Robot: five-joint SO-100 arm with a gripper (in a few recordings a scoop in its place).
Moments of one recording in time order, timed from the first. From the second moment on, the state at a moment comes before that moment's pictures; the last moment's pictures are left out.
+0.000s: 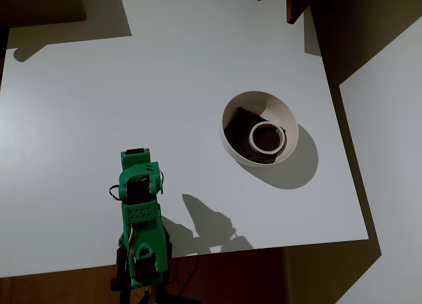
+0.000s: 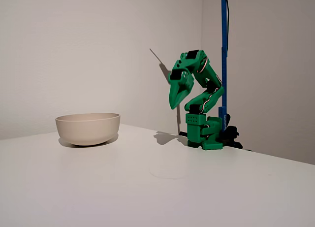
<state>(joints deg) -2.8 166.0 133.3 79.5 1.7</state>
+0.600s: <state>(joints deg) -0.6 193.6 164.2 78.8 0.1</state>
